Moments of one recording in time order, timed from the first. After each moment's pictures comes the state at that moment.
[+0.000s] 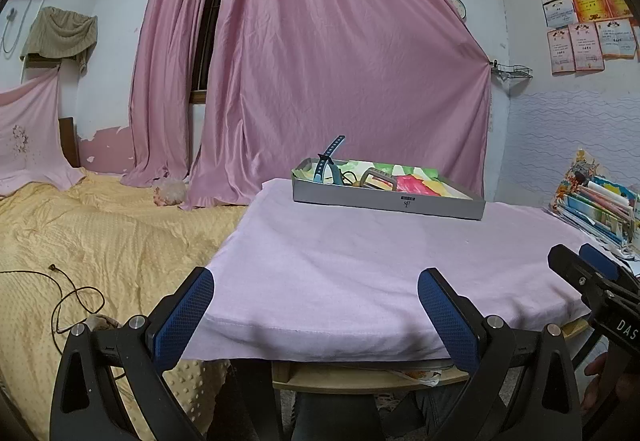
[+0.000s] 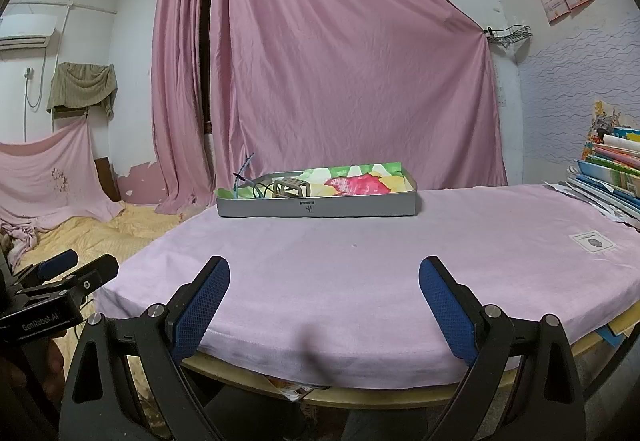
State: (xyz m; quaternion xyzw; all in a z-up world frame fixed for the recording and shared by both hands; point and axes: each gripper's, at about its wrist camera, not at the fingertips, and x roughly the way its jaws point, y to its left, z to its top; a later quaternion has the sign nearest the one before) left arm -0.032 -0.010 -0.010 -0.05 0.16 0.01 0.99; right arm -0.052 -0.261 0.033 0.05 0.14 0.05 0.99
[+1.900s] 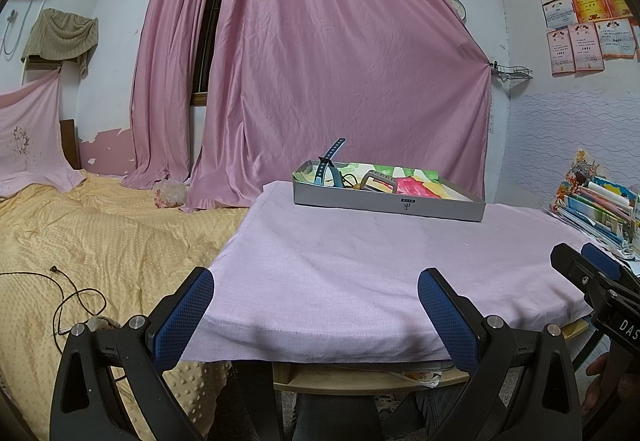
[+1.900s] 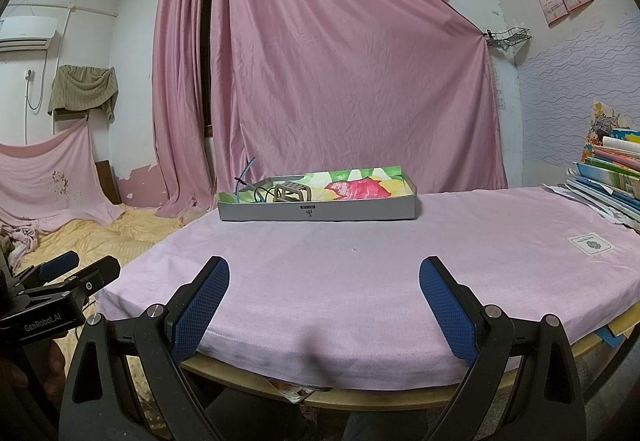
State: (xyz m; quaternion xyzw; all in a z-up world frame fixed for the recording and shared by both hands) left arm -0.032 -0.011 -0.011 -0.05 0.16 0.01 0.99; right arm -0.053 -0.260 0.033 0.05 0.14 0.05 0.99
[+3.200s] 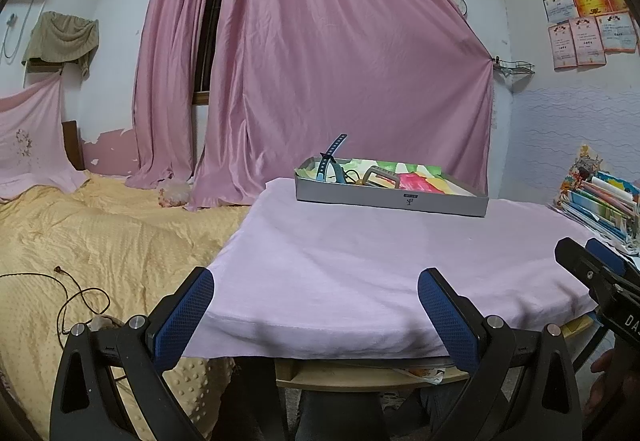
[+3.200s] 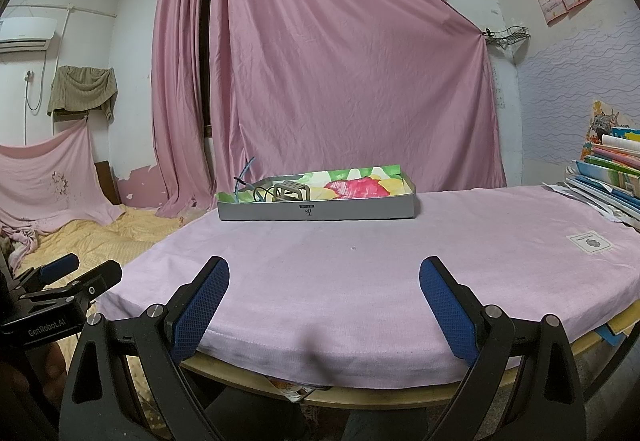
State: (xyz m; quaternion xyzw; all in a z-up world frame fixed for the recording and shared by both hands) left arm -0.029 -0.013 -0.007 -0.04 0.16 0.02 0.99; right arm -0.055 -0.260 0.034 0.05 0.14 0.05 0.99
